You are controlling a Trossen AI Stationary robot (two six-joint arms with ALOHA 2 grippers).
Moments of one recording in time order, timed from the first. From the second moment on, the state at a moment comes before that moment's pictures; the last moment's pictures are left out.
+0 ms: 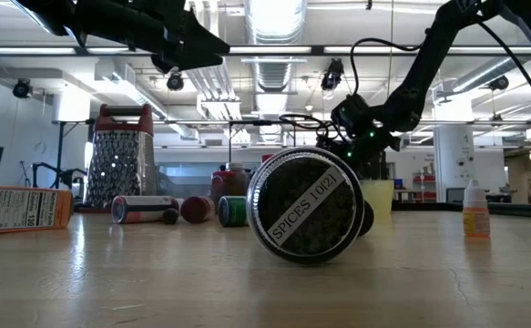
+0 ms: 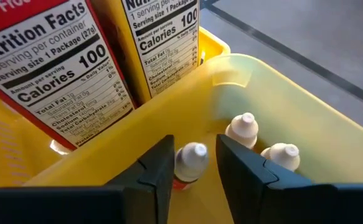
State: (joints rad) left arm 0.19 1.04 0.63 0.36 -0.19 0.07; right arm -0.72 1.93 0.91 0.41 -0.08 0.05
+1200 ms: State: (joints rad) left arm 0.19 1.04 0.63 0.35 -0.18 0.05; right arm -0.49 1.15 0.91 -0.29 -0.09 -0.03
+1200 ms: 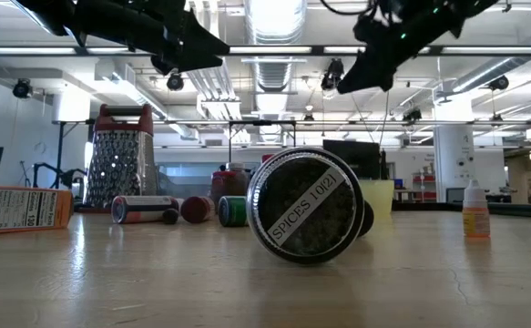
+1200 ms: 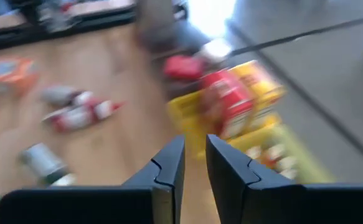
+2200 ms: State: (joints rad) left arm 0.19 1.04 0.63 0.31 -0.18 -0.11; right arm 0.36 1.17 0.98 -0.67 0.11 0.56
